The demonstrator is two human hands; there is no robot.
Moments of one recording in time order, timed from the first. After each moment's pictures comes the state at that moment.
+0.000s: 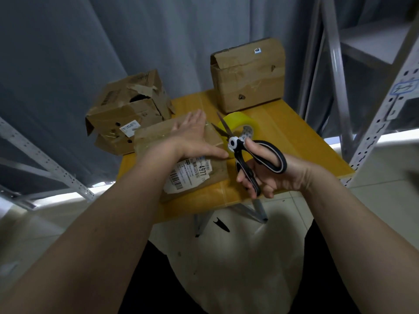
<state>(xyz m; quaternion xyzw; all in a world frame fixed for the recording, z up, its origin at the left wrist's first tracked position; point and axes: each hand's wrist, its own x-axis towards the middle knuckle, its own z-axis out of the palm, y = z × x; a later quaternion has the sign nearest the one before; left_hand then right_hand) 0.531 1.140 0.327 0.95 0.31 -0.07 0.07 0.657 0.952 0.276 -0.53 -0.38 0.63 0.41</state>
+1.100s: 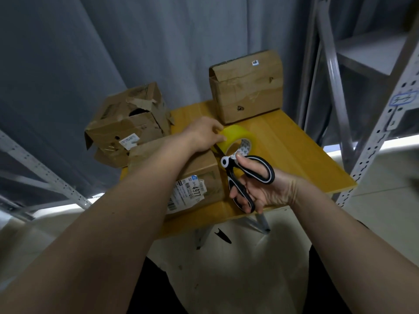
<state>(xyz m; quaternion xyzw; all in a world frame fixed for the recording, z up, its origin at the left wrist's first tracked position) 0.576 1.141 0.348 0.94 0.30 0.01 0.17 0.658 0.974 0.263 -0.46 -0.34 0.72 0.39</state>
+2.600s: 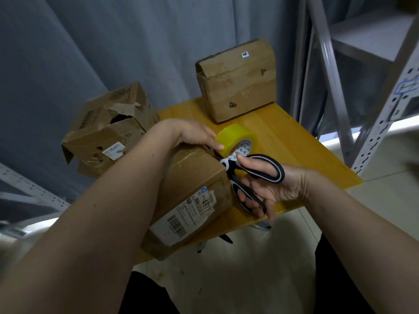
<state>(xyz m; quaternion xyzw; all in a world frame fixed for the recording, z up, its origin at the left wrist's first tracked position) 0.605 1.177 0.356 0.88 0.31 -0.24 0.28 0.683 0.976 0.274 -0.48 -0.36 0.71 0.36</state>
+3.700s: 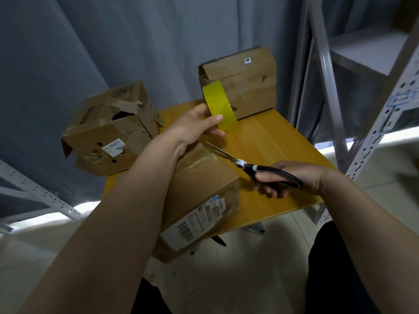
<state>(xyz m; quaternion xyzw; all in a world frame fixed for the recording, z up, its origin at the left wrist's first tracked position) 0.584 1.160 0.349 0.80 0.22 0.11 0.55 0.712 0.954 0.272 -0.68 -0.39 0.52 0.34</state>
